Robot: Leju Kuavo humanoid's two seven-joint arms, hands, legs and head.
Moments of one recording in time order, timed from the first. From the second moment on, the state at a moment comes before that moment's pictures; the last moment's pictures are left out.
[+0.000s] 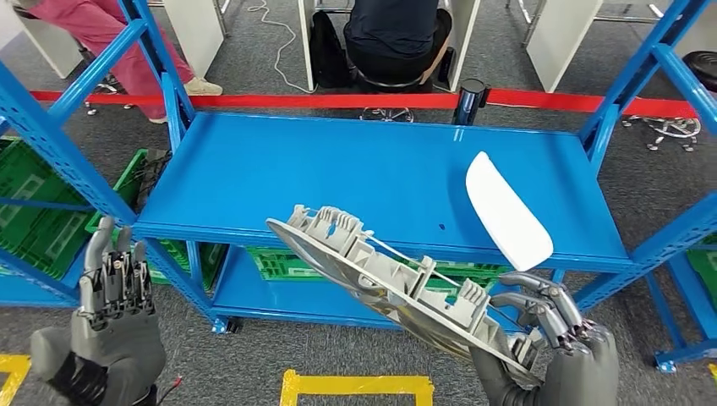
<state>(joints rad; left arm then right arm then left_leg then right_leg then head) 0.14 0.19 -0.61 -2.11 -0.10 0.47 -0.52 0.09 -0.32 0.76 -2.46 1.26 -0.68 0.27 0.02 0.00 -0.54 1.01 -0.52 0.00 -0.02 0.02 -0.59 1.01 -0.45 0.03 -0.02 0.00</state>
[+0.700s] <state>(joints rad) 0.14 0.20 -0.61 -2.11 -0.10 0.47 -0.52 0.09 -0.33 0.76 -2.46 1.26 -0.68 0.27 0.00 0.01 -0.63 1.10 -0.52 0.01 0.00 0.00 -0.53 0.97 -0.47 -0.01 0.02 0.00</state>
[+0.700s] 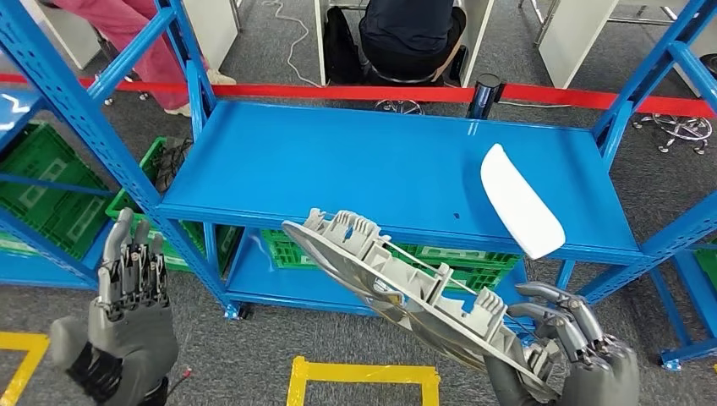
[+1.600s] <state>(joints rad) 0.12 0.20 -0.62 -2.12 -0.11 0.46 -0.47 0.08 -0.35 0.75 -2.46 1.20 -0.68 0.30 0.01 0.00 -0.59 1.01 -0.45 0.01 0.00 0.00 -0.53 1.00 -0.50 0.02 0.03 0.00</state>
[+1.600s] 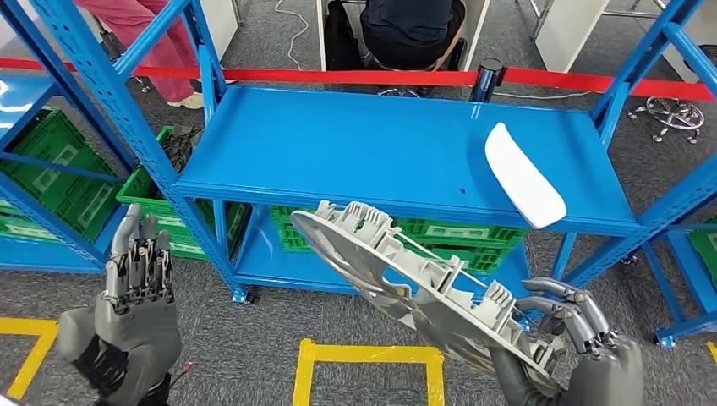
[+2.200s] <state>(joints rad) 0.11 0.20 -0.63 -2.13 -0.12 0.46 -0.46 0.09 -0.36 0.73 -2.46 1.19 -0.68 0.30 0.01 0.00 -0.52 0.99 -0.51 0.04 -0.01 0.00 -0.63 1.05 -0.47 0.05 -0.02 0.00</state>
